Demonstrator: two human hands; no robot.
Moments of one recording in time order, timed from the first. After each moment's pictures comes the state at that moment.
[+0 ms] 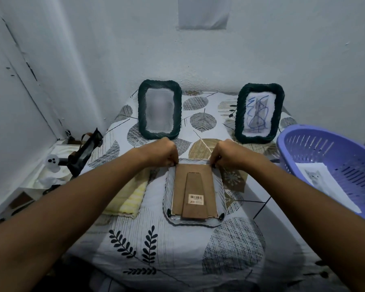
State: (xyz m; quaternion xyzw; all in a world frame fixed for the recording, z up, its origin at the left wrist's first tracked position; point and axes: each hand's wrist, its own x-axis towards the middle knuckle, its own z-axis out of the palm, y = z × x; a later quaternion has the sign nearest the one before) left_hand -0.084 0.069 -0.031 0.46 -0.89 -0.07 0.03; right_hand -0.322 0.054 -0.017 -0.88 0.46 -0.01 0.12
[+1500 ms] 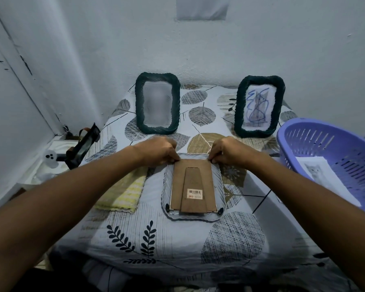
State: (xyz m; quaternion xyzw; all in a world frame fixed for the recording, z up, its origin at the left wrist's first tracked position) left_hand -0.074 0.070 -0.044 0.30 -0.95 0.02 0.10; right_hand -0.338 0.043 -0.040 -0.92 0.37 -0.07 0.11
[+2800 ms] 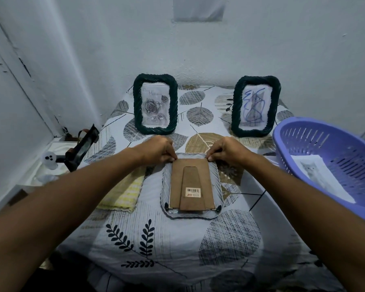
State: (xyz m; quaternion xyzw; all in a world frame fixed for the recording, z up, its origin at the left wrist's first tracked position) left_hand -0.076 0.067 -0.050 0.42 -0.90 -0.08 0.11; right_hand -0.345 0.041 -0.050 -0.84 0.45 -0.16 0.26
